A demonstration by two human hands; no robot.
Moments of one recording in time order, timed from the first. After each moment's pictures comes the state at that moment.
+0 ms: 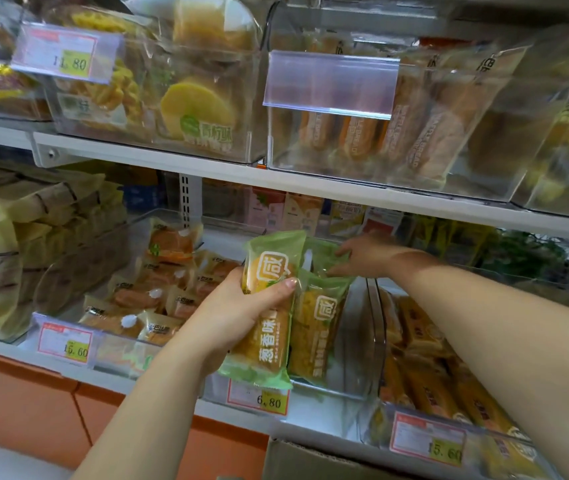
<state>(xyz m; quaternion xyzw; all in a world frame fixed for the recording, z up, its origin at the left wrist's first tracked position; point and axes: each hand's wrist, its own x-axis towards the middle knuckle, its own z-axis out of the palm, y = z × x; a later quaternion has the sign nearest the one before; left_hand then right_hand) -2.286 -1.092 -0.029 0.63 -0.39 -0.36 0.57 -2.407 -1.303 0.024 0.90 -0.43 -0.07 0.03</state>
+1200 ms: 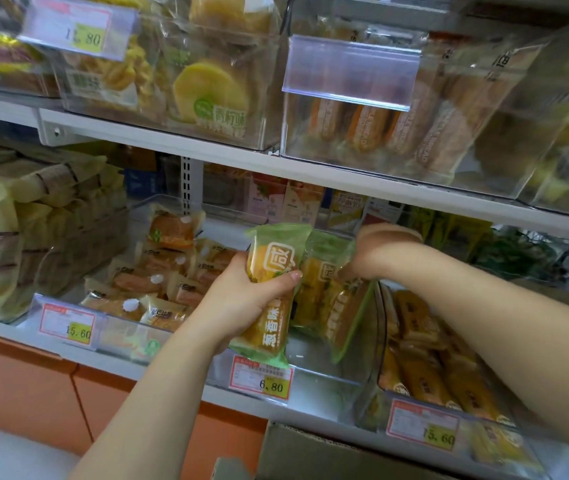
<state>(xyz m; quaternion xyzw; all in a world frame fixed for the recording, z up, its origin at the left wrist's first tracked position) -2.279 -1.101 -0.041 0.66 -0.39 -0.30 0.57 -2.411 -1.241 0.050 0.85 -0.51 -0.08 0.09</state>
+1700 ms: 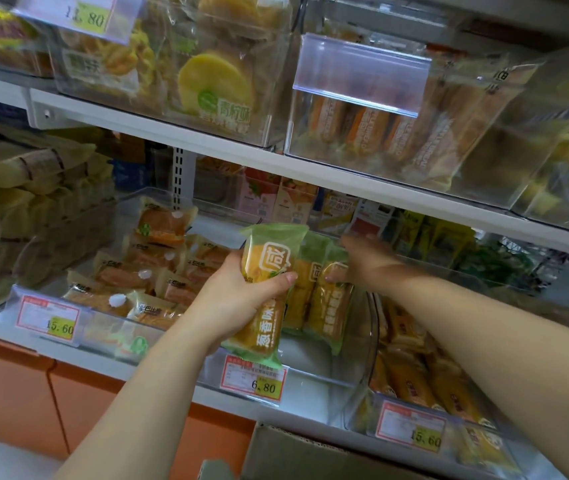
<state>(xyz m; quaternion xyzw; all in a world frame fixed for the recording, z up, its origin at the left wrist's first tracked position) -2.278 -1.101 -0.044 0.68 -0.39 -0.27 0.56 -2.416 -1.277 0.011 0.90 -0.44 0.03 0.04</state>
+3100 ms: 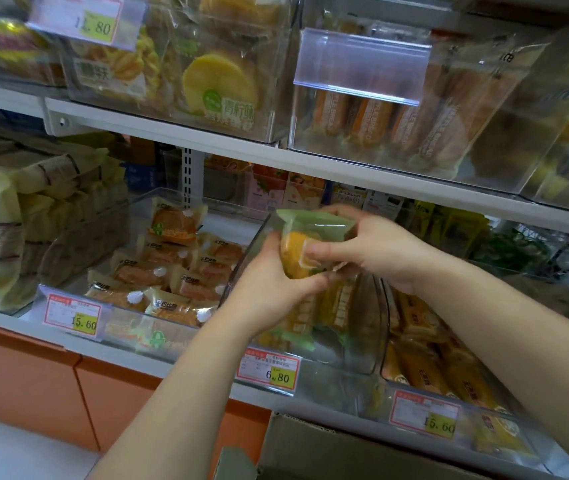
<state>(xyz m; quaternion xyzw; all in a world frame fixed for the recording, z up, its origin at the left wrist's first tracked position) -2.303 -1.100 -0.022 0.66 -0.49 -0.20 0.53 -2.428 -1.210 0.045 0.84 -0.29 0.16 -0.42</state>
